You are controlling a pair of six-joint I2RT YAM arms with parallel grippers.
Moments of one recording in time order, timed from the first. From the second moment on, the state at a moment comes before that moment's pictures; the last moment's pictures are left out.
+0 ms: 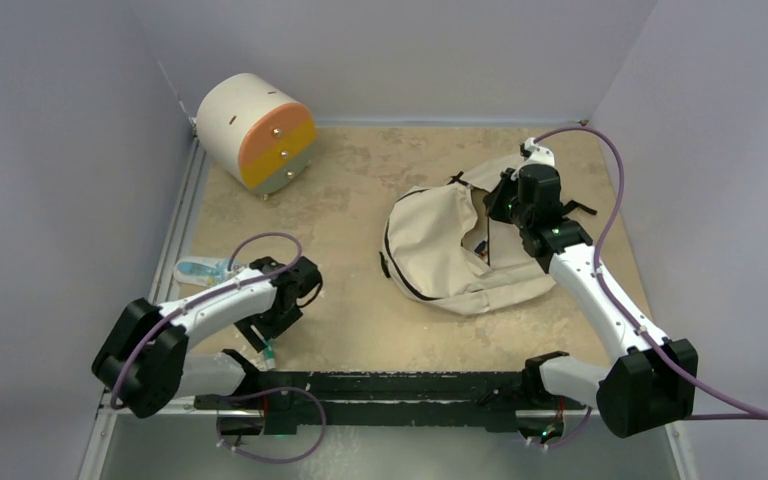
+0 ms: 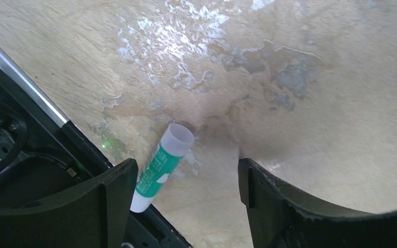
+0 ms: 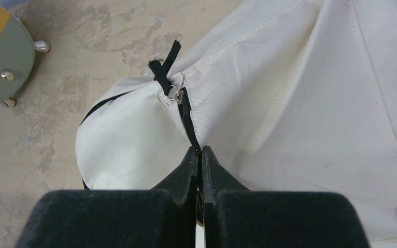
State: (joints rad) left arm -0.62 1.22 0.63 -1.12 -0.44 -1.51; right arm 0.26 1.17 0.94 -0.27 0.06 0.45
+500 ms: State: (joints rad) left arm -0.59 1.22 0.59 -1.01 -0.42 -1.47; right arm 0.26 1.17 0.94 -0.27 0.06 0.45
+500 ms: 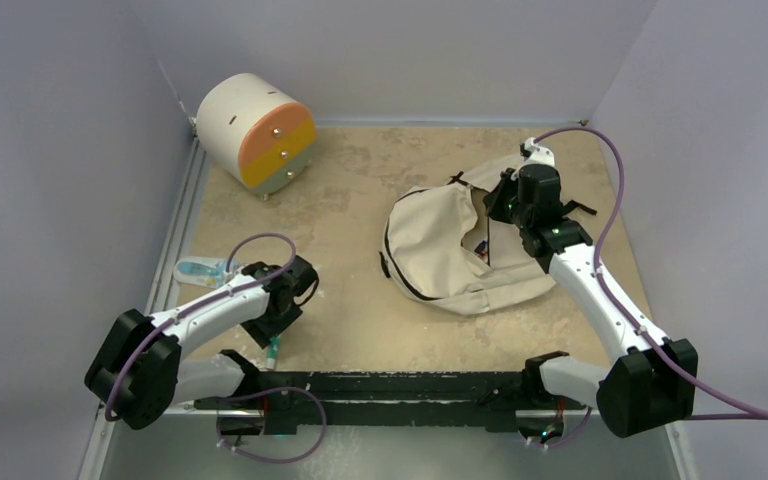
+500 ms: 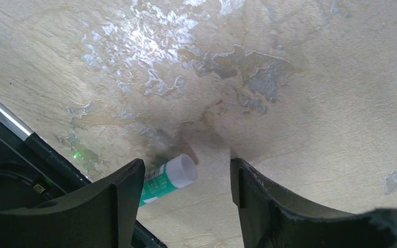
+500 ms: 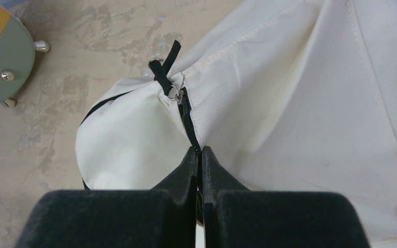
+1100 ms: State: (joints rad) left arm -0.59 1.22 0.60 -0.95 -0.36 -1.35; right arm 0.26 1.17 0.94 -0.27 0.06 0.45
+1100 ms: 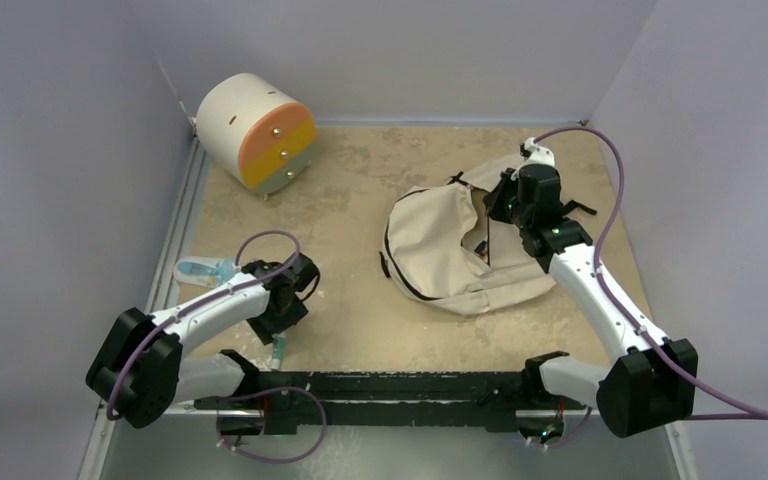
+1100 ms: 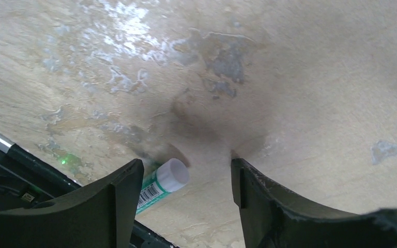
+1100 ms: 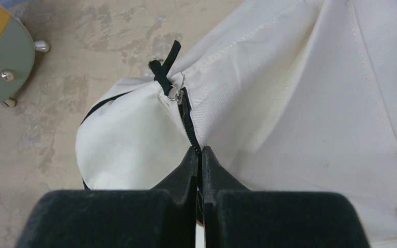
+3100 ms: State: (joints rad) left arm -0.59 1.25 0.74 -1.24 -0.24 -1.42; right arm 0.26 1.17 0.94 -0.26 0.05 0.45
